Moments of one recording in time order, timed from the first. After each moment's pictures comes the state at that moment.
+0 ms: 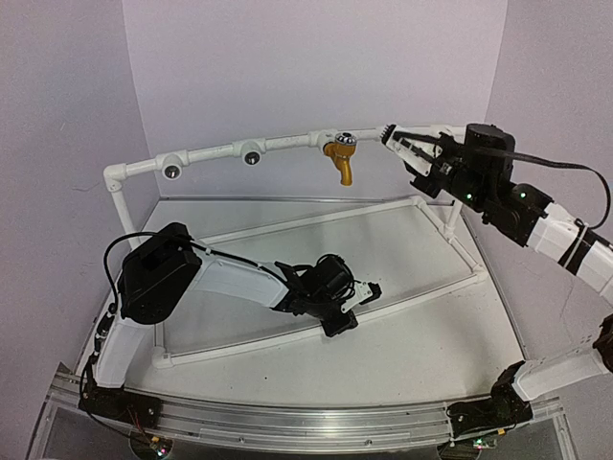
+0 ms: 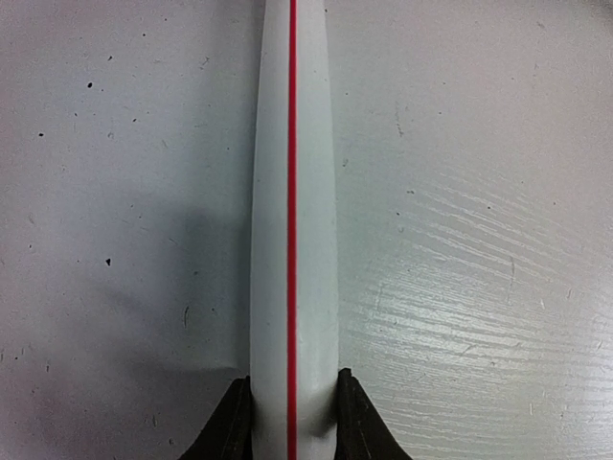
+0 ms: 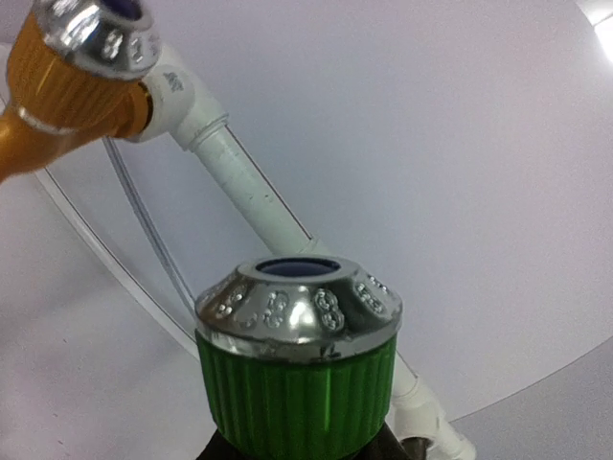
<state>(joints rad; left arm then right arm) -1.12 2.26 1.56 -0.16 0.11 0.16 0.65 1.27 1.28 -0.11 0.26 -0.96</state>
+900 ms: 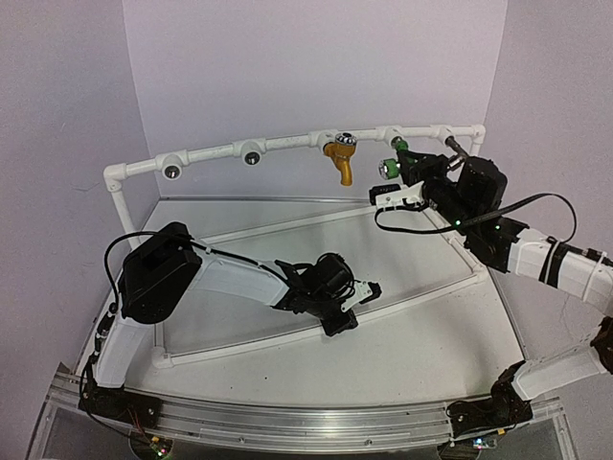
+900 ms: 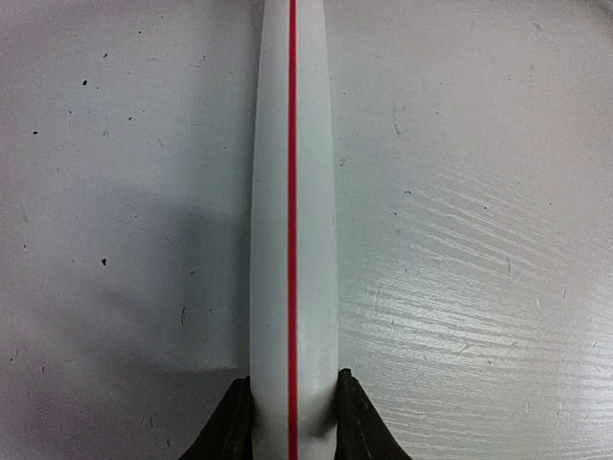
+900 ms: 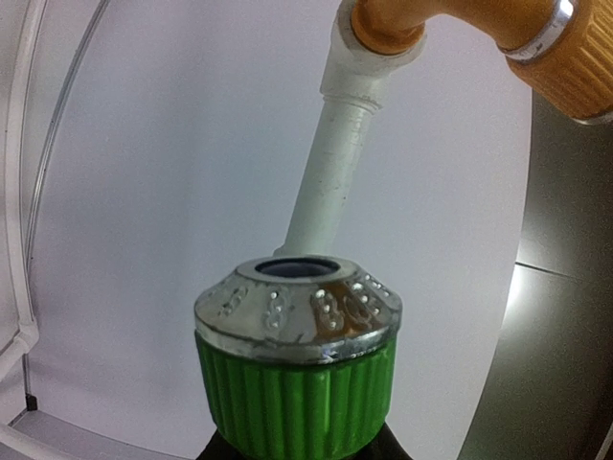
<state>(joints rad) -1.11 2.27 1.57 -0.18 0.13 0.15 0.59 1.28 0.99 0.37 0.15 -1.86</state>
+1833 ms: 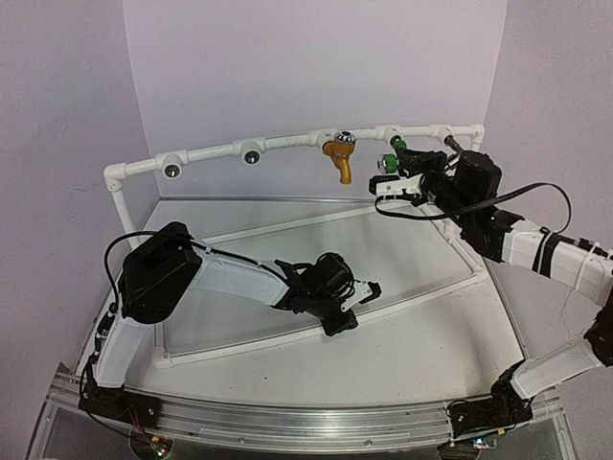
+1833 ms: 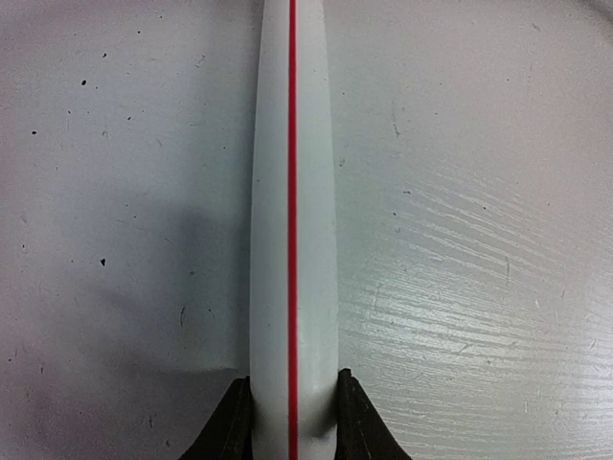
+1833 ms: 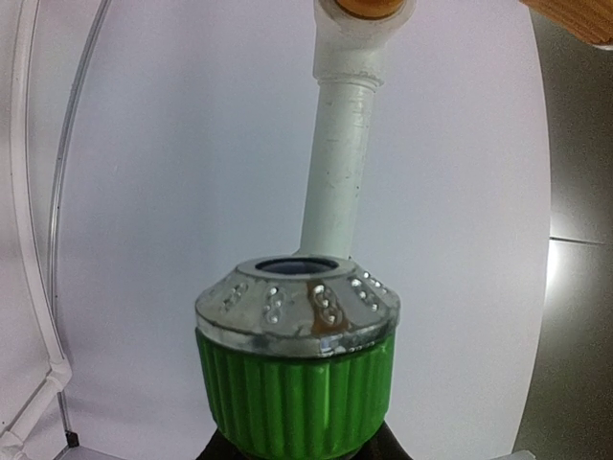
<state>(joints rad) -1.11 2.27 1.57 -0.18 0.14 0.15 0.54 1.35 1.04 0.36 0.08 -1.70</state>
